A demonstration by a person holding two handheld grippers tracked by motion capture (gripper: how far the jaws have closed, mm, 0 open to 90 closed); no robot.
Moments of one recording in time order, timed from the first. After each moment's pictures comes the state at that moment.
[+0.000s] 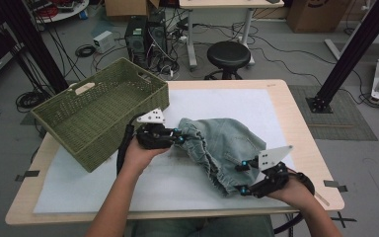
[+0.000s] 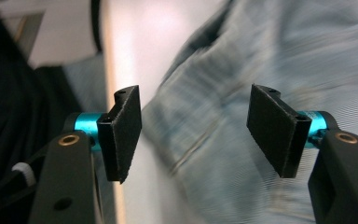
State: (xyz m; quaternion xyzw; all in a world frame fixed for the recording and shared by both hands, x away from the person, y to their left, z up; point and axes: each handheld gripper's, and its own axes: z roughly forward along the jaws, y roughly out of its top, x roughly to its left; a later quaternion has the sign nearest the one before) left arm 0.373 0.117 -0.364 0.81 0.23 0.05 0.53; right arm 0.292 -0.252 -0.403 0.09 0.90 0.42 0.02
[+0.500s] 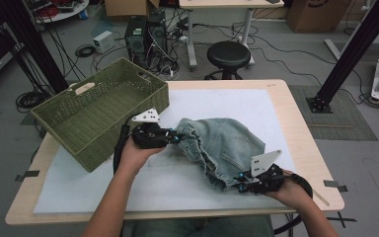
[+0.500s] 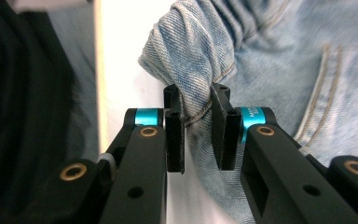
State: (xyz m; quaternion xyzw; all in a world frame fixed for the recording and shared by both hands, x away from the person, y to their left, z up) left arm 0.369 0.132 -0.365 0.81 0.24 0.05 0.53; right arm 0.294 -0.250 -0.410 0.07 0.93 0.37 0.03
